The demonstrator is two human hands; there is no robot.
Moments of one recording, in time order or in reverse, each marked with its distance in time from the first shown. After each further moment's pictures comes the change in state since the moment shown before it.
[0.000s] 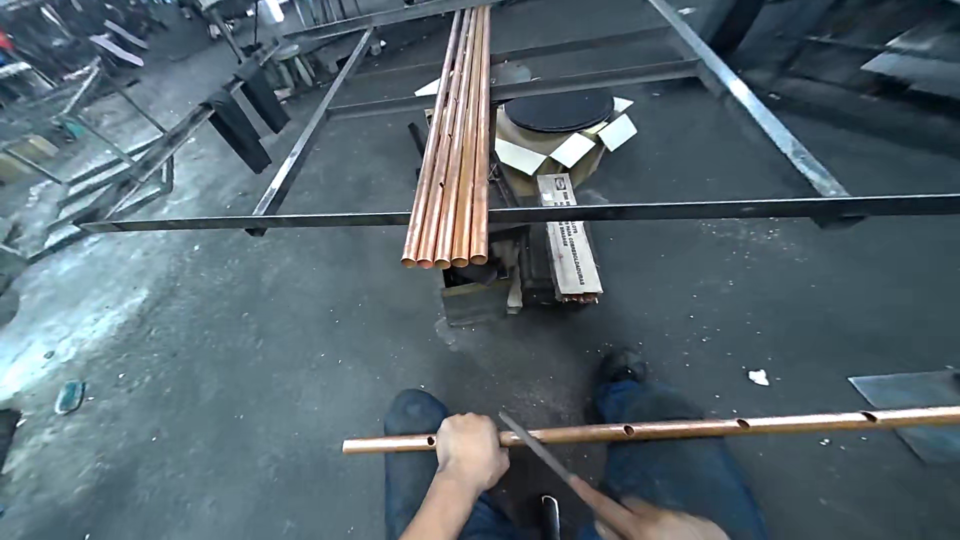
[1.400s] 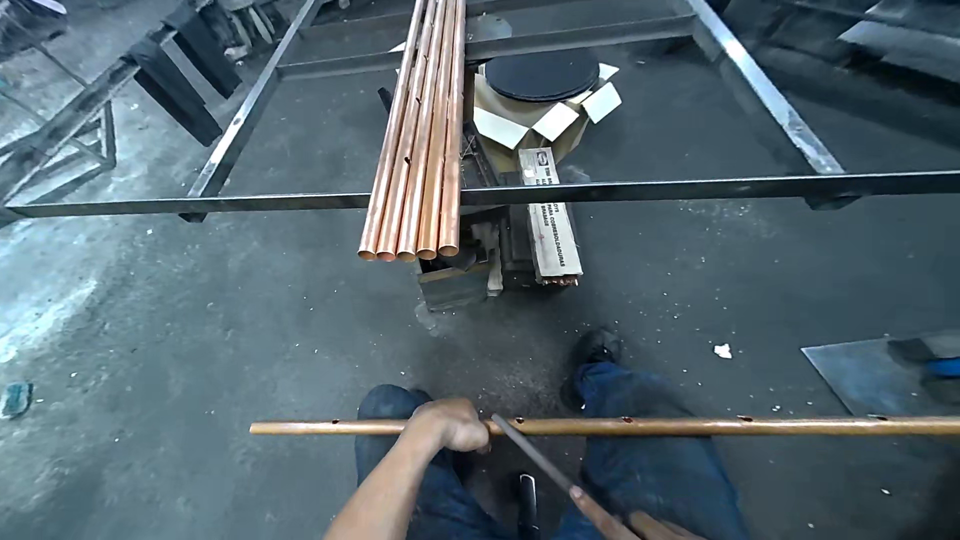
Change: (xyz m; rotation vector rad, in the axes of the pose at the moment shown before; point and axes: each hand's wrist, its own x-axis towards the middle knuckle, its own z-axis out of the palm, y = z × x) left_hand 0.045 -0.004 -0.037 -0.096 -0.439 0.108; right_hand -0.019 0.022 -0.001 0.014 -0.022 0.015
